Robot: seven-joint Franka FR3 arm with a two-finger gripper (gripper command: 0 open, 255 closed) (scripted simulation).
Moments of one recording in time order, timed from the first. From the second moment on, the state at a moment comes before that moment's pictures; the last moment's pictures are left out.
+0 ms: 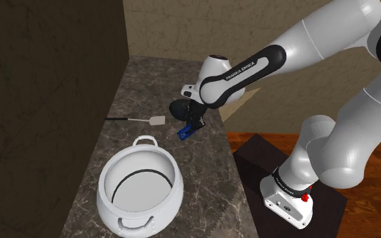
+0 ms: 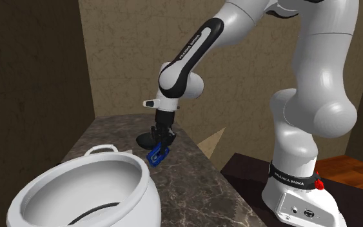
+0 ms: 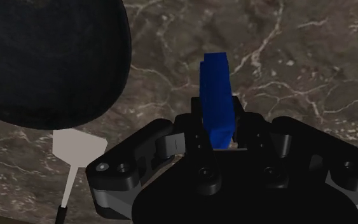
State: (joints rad) arm 0.56 -0.07 -0.27 -2.58 0.32 2.57 -1.36
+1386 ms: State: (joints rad) arm 0.50 -0.15 -0.31 -2.39 0.21 2.30 -1.33
